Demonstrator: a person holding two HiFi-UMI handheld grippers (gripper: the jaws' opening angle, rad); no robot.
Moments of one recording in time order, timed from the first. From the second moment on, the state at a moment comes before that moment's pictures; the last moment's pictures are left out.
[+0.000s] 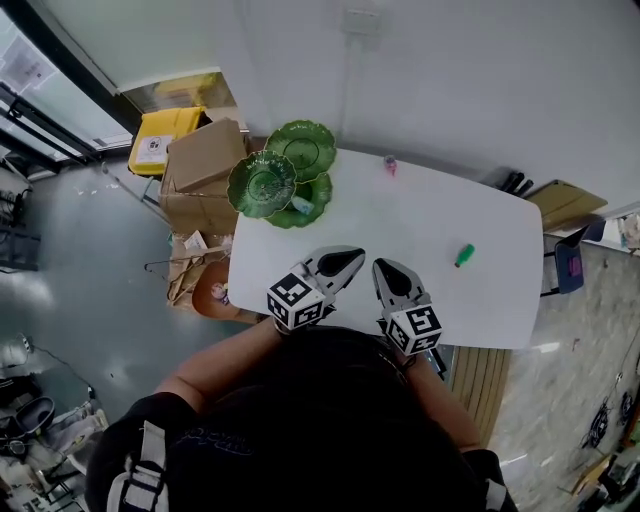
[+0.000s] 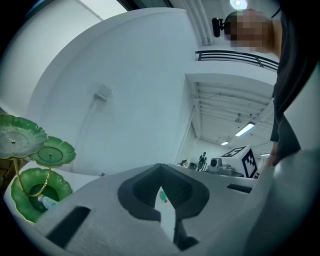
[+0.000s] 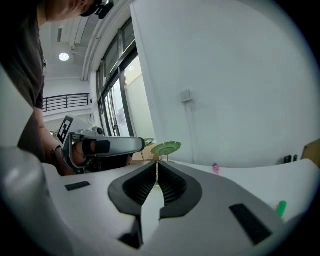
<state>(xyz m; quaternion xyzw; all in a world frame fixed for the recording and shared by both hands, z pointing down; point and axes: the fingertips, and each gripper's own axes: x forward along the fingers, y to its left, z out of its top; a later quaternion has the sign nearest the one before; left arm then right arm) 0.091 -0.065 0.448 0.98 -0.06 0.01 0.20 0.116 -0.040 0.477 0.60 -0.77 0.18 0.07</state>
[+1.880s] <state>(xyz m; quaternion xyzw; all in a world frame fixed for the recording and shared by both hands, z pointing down) 0.185 -0.032 0.486 0.96 -0.17 0.05 0.20 0.218 -0.025 0.521 0.50 -0.83 0.25 0.07</state>
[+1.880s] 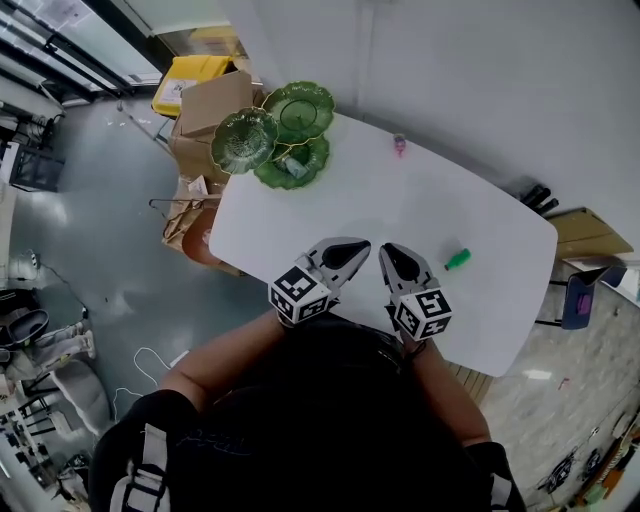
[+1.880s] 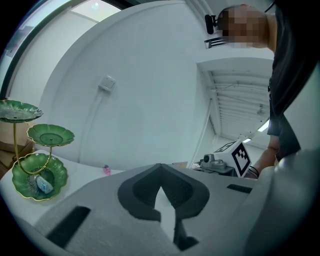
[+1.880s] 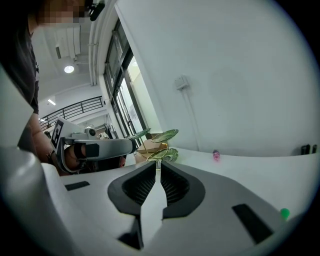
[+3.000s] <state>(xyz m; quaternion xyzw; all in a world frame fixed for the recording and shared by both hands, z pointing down) 0.197 -0.182 0.570 0.96 -0.14 0.08 0.23 0.305 -0.276 0.652 0.59 -0.74 0.30 0.14</state>
